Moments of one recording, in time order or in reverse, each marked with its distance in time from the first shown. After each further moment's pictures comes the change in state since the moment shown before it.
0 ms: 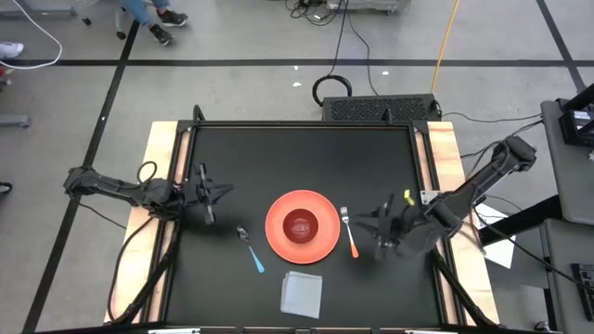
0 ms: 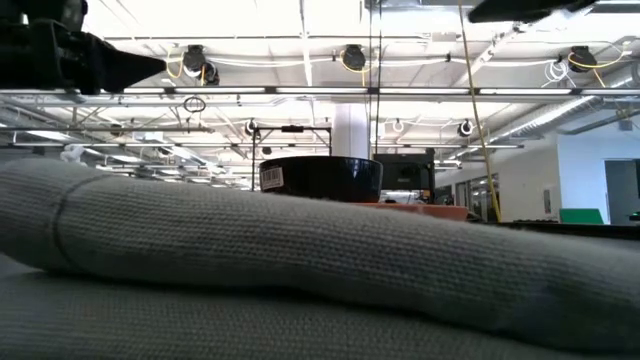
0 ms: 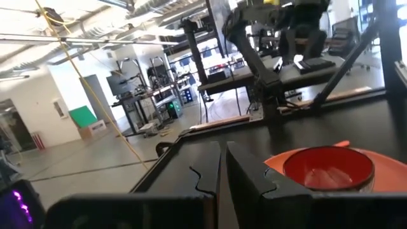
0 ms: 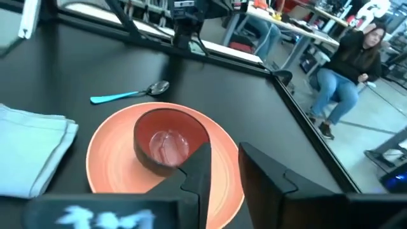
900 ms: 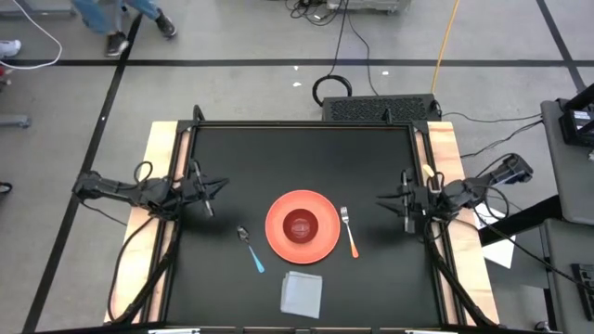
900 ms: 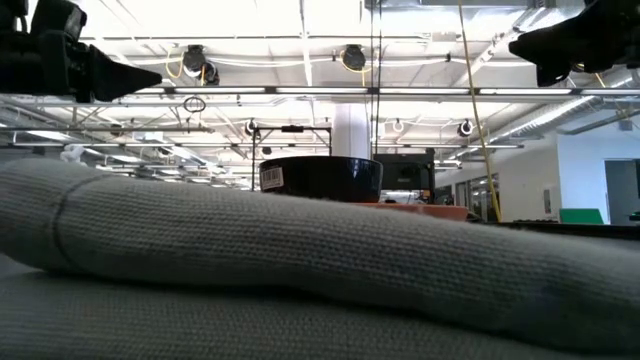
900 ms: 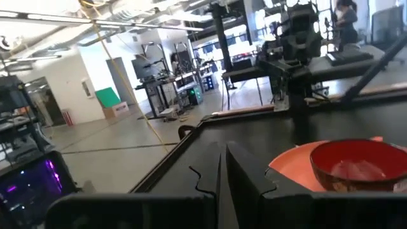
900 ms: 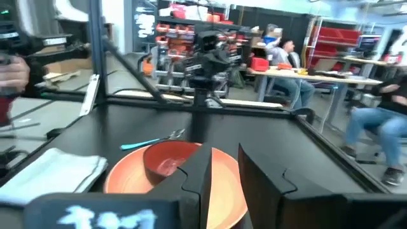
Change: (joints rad) left arm 0.000 -0.171 0.000 -0.189 -0.125 -0.042; right arm -0.234 -0.852 -0.488 0.134 -0.395 -0.155
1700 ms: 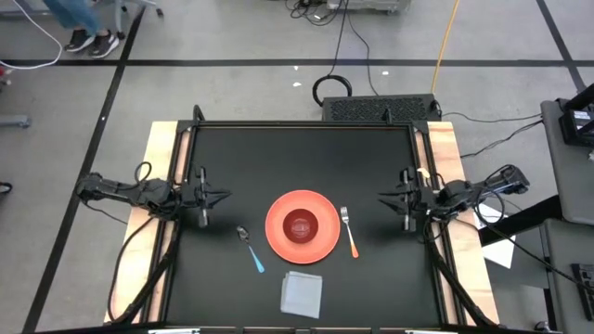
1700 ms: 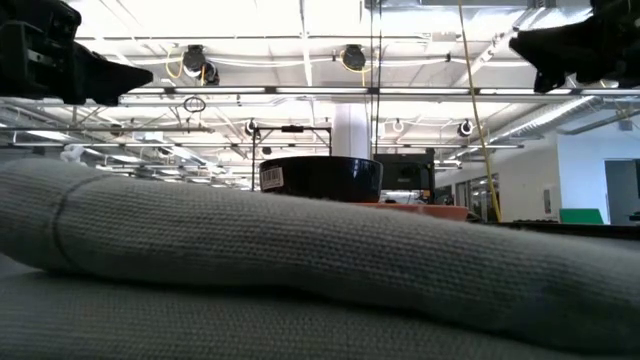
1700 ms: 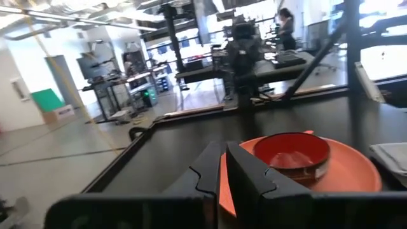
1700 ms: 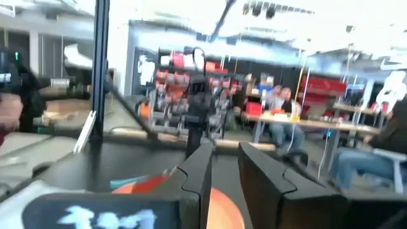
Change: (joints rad) left arm -0.002 -0.060 0.002 -0.126 0.202 -0.076; right arm -0.104 -0.170 -0.160 0.258 -0.134 -0.124
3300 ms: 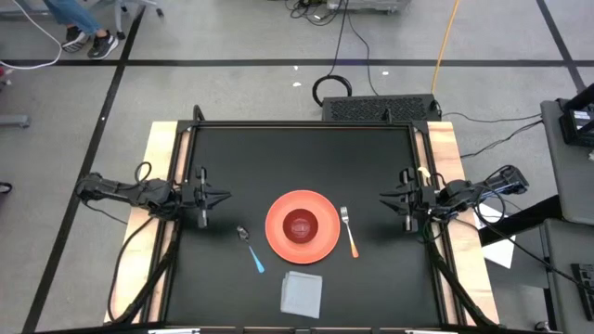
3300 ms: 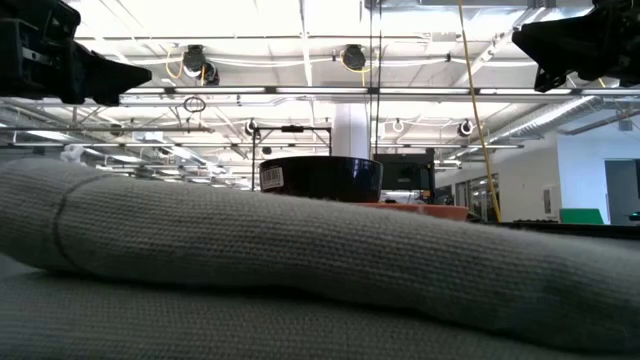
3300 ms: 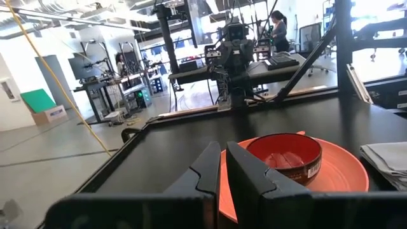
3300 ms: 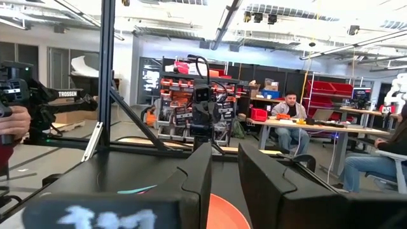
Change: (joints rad) left arm 0.000 0.000 -0.001 -0.002 0.026 -0.009; right arm 0.000 -0.008 -0.006 0.000 -0.020 0.028
